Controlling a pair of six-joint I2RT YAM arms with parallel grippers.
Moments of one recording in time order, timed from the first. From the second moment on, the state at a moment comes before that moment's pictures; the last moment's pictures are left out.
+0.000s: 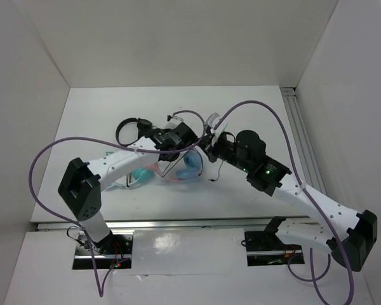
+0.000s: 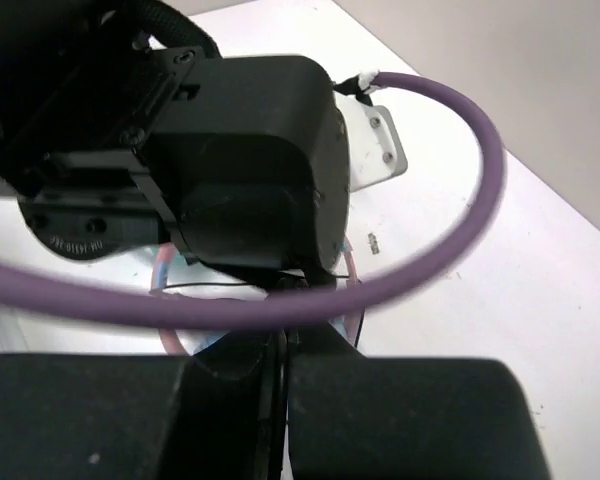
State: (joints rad) left arm -0.78 1.71 1.43 -0.93 -0.76 -0.41; right arm 0.78 1.04 0.91 0.02 -0.10 -0.15
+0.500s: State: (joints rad) left arm -0.98 1.26 1.16 -0.82 -0.69 -0.37; right arm 0.61 1.00 0.91 -0.04 -0.04 -0.20
